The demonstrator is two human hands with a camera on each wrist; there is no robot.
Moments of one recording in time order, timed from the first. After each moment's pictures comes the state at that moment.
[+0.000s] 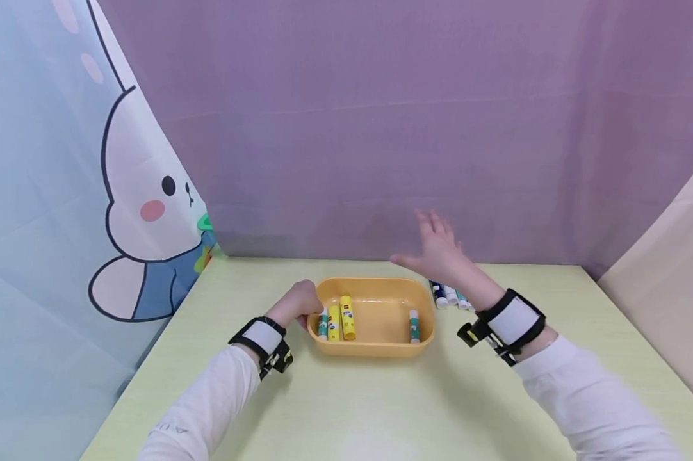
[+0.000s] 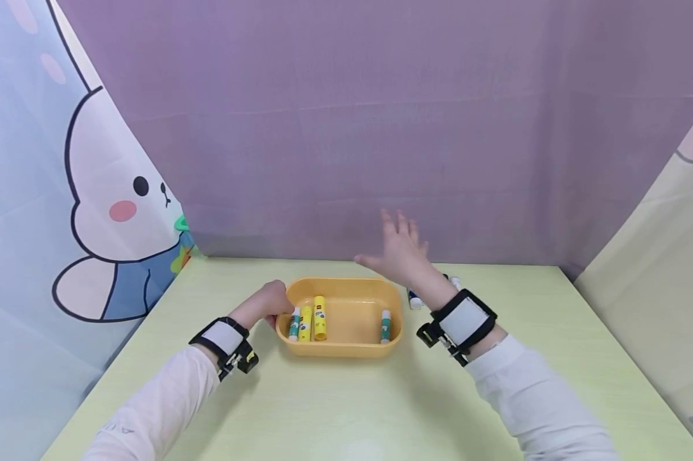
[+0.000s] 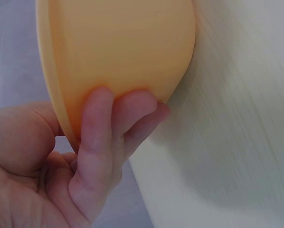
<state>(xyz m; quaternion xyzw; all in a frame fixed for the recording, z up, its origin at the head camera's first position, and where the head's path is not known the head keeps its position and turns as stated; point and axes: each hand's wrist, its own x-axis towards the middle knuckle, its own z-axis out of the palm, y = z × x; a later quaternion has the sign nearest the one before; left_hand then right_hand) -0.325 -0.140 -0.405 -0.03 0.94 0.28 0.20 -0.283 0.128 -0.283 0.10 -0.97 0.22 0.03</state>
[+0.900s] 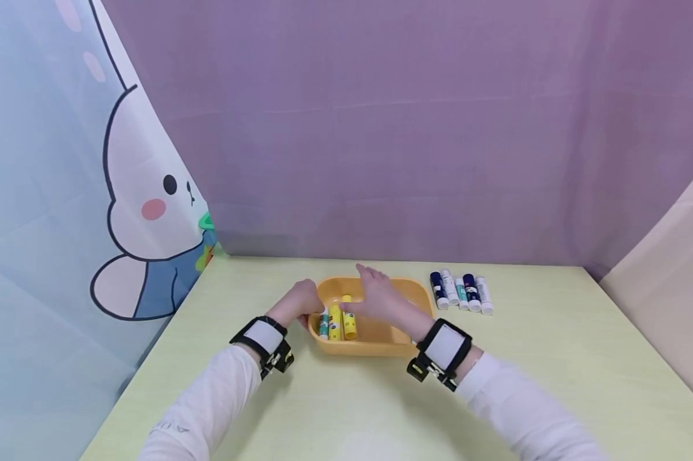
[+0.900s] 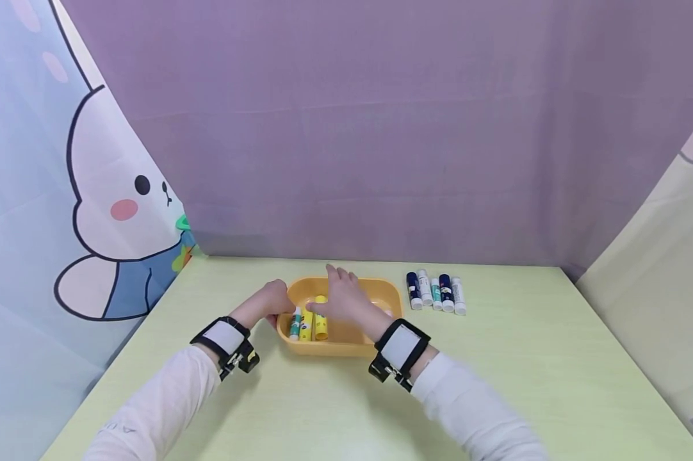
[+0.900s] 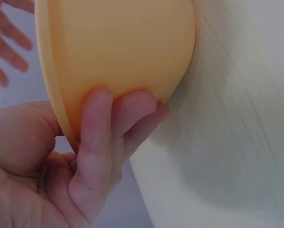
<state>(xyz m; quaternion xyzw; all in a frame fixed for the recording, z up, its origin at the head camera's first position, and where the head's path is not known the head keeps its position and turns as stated) -0.327 -0.140 -0.407 -0.03 0.94 0.28 0.20 -0.276 0.042 -0.362 0.14 -0.95 0.26 -0.07</state>
